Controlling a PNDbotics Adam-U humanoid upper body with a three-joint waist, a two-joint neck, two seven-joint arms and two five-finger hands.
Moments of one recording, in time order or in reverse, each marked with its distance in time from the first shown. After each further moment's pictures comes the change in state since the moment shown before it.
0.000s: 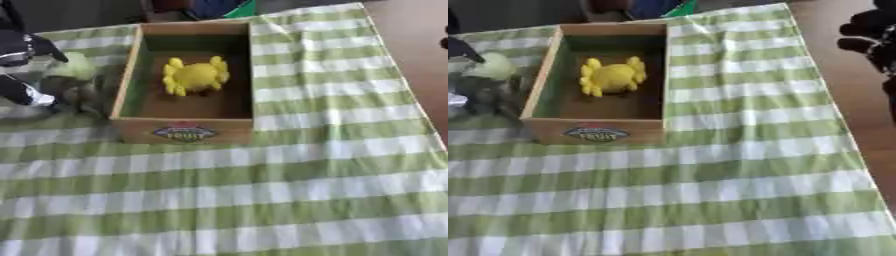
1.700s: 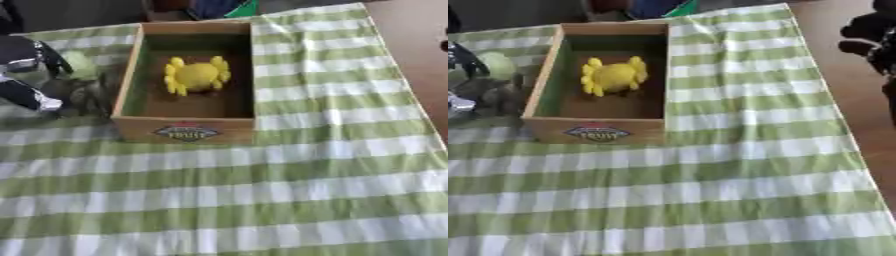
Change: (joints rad) left arm 0.031 0.000 -0.061 -0.017 0.005 0.009 -0.009; right arm 0.009 0.010 -0.006 0.000 0.008 0.017 -0.009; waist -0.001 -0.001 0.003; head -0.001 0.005
